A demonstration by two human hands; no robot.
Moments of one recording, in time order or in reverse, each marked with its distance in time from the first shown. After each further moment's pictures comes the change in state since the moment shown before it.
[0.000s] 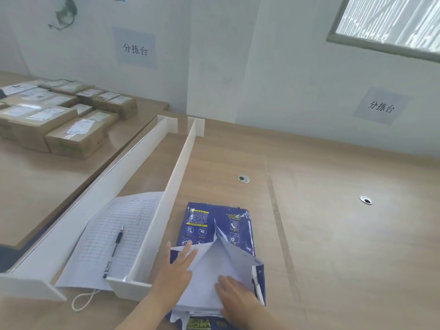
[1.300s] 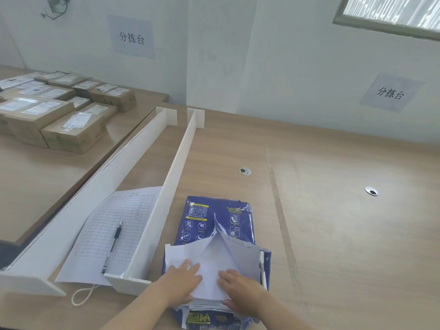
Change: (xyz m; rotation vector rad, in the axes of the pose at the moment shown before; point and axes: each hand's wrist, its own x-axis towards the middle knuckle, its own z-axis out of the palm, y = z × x) left_hand 0.013 0.015 -0.009 -0.116 -0.416 0.253; right_hand 0.004 0.024 0.004 0.039 0.018 -0.132
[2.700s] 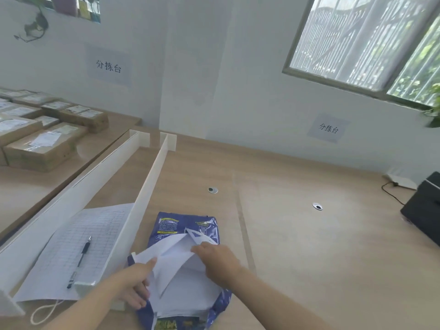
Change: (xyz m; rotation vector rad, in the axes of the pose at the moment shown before) left_hand -0.050 -0.014 -0.039 -1.656 -0.096 -0.630; right_hand -0.059 -0.038 -0.108 -0.035 0.350 0.227
